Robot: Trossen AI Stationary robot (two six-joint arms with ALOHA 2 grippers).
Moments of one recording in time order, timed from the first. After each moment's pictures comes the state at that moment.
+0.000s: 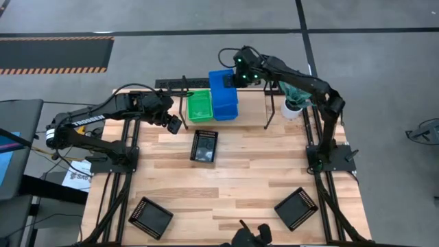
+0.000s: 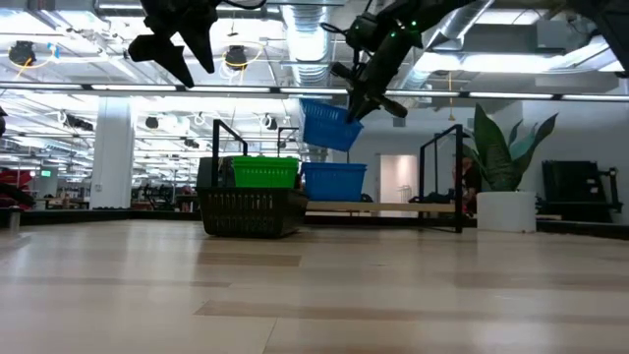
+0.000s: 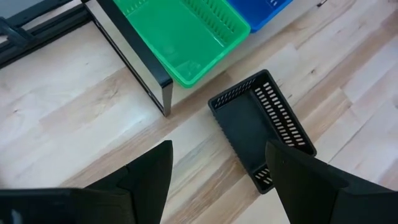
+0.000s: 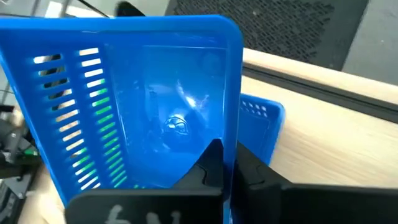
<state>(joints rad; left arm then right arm) 0.29 1.15 1.23 -1.08 -0.15 -0.63 -0.62 1.89 1.82 -0.81 -0.08 0.67</state>
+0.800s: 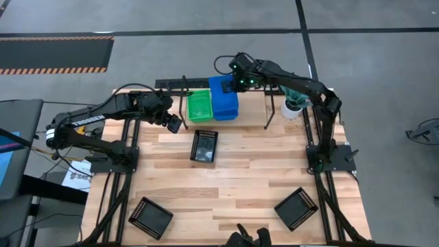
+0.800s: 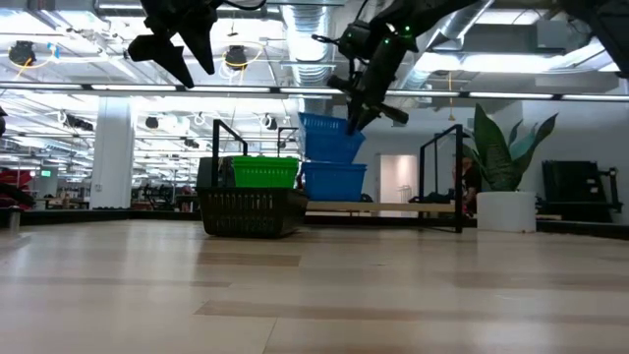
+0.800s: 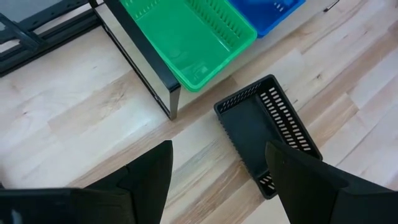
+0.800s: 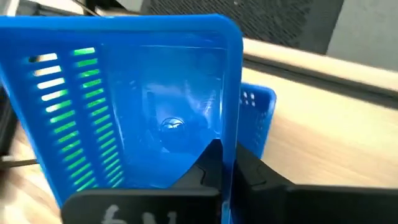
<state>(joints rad) 0.29 1.15 1.23 -1.08 -0.17 -0.64 -0.58 1.93 1.81 -0.85 0.00 0.70</state>
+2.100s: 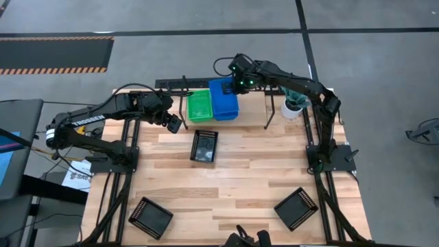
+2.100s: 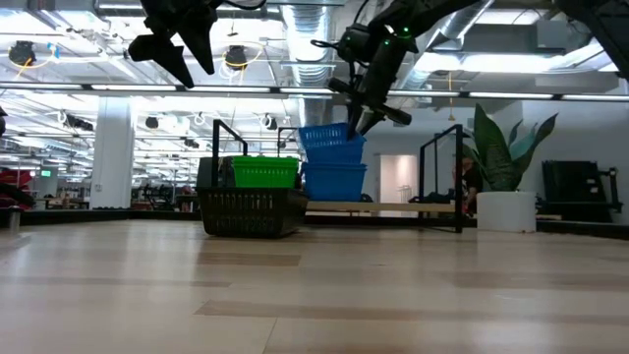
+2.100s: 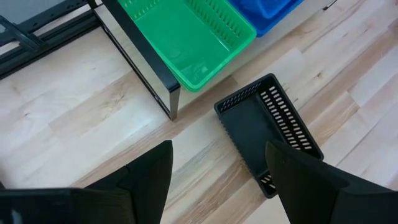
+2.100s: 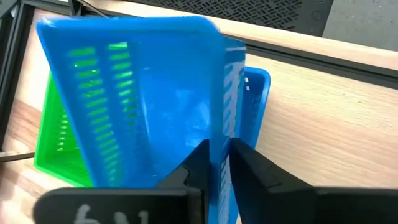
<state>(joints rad) 0.29 1.15 1.23 -1.08 -0.17 -0.63 -0.57 1.94 1.81 -0.89 -0.01 0.74</state>
